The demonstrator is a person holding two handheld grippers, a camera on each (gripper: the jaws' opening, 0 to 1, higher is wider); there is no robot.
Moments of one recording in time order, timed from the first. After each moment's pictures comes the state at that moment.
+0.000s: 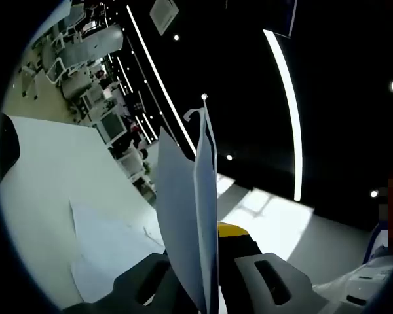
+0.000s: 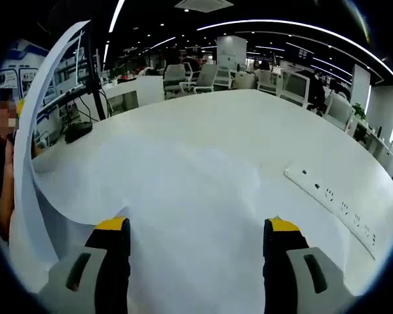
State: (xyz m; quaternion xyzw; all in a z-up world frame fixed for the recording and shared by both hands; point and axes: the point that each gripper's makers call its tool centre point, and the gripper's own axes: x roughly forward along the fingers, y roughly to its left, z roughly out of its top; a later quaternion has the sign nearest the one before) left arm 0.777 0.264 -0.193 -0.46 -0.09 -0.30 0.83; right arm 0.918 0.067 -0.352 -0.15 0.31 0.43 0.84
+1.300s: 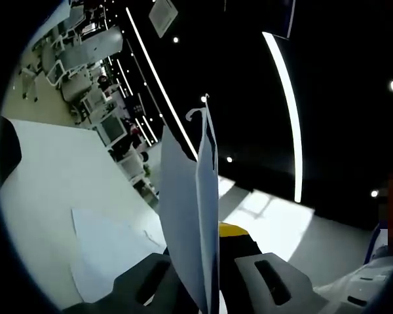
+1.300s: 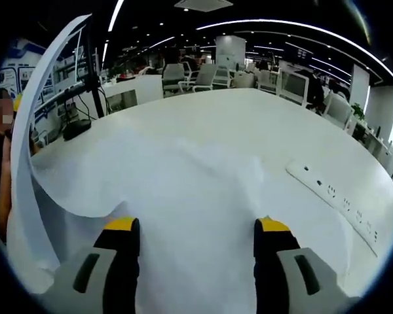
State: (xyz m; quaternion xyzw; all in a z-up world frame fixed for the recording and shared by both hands) left arm 0.776 0.268 -0.191 -0.46 -0.10 -0.30 0.83; right arm 0.918 0.069 -0.359 -0.15 0.31 0.42 0.84
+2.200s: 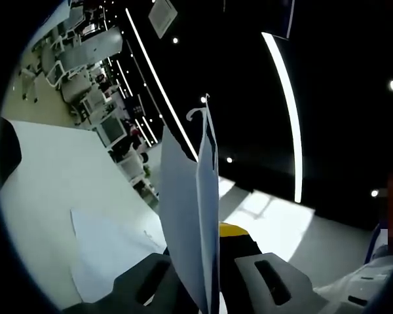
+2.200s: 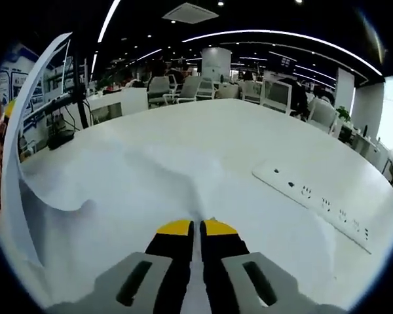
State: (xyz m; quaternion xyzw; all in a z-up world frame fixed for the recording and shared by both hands) left arm 0.776 0.268 -0.190 -0.46 -0.10 -0.30 0.83; right arm 0.952 0.038 -0.354 -0.14 0.26 0.39 0.87
